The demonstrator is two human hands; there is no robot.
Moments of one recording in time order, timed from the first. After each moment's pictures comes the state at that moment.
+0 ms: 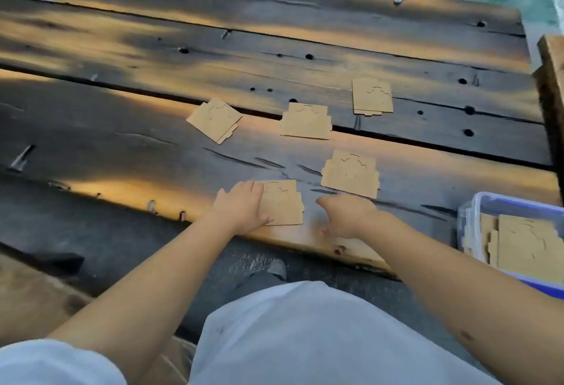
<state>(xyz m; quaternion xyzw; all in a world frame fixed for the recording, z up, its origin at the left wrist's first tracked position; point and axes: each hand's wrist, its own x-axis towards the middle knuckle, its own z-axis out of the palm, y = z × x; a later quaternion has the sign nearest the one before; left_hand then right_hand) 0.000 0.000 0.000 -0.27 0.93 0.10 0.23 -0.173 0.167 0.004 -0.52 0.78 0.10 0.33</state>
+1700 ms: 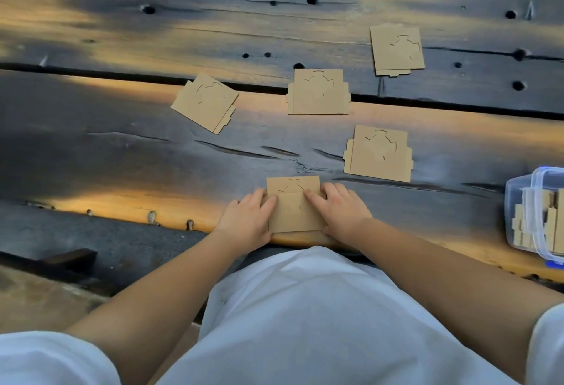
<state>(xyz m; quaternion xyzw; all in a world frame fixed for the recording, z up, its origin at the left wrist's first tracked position) 0.023 -0.049 -0.079 -0.13 0.96 0.09 0.25 -0.144 0.119 -0.098 -0.54 0.80 0.07 0.26</state>
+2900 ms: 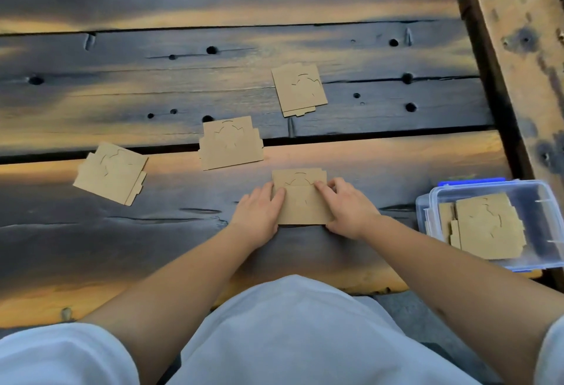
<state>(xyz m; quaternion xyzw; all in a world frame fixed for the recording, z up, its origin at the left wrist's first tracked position) -0.194 0.014 -0.080 -0.05 0.97 0.10 0.20 -0.316 0.207 -0.081 -0.39 0.87 -0.02 0.30</state>
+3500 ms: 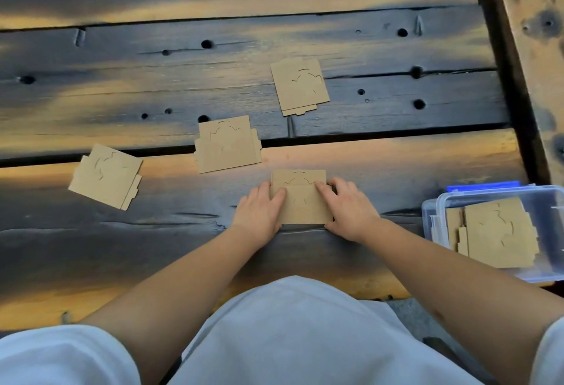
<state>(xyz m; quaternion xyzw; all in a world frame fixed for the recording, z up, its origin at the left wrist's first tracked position) -0.212 0.014 -0.094 -0.08 0.97 0.10 0.23 -0.329 0.207 -0.105 -0.40 0.87 -0.02 0.29</state>
